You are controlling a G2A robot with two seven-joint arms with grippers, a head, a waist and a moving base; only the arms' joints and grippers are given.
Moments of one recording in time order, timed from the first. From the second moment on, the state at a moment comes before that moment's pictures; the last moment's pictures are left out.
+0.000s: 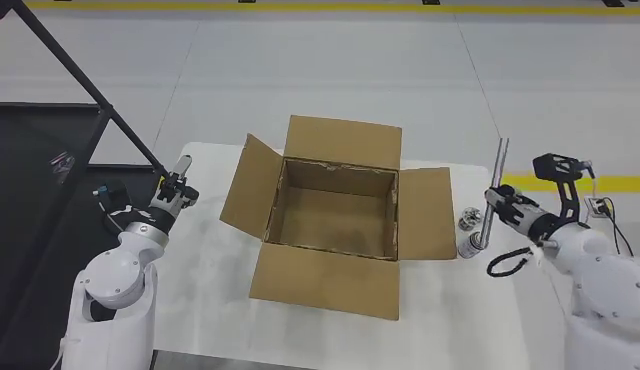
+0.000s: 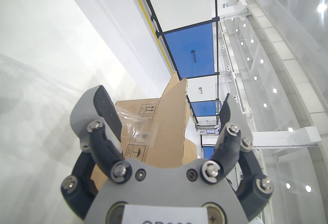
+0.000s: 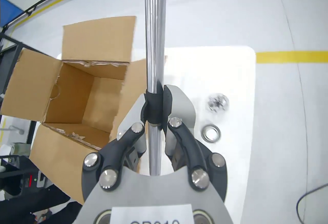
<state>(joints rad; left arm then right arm) 1.05 -1.34 -1.75 -1.56 0.14 0.12 -0.46 -1.09 -1.33 1.88 -1.94 -0.91 -0.02 1.14</state>
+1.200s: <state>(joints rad) 1.05 -1.34 -1.75 -1.56 0.14 0.12 -0.46 -1.03 -1.24 1.88 -1.28 -0.87 -0.09 1.22</state>
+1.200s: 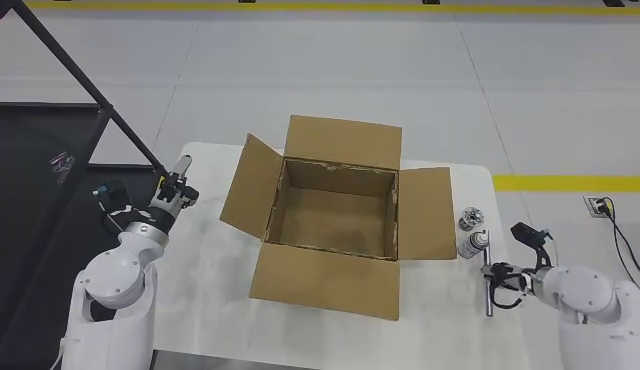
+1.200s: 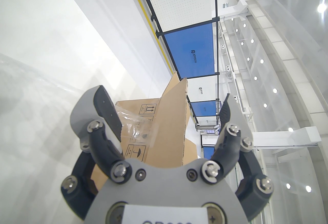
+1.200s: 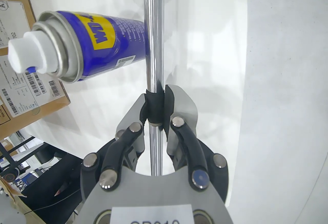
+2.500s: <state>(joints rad) 1.05 -1.34 -1.75 -1.56 0.14 0.12 -0.46 -0.82 -1.18 1.69 -1.49 -0.53 -0.04 1.28</state>
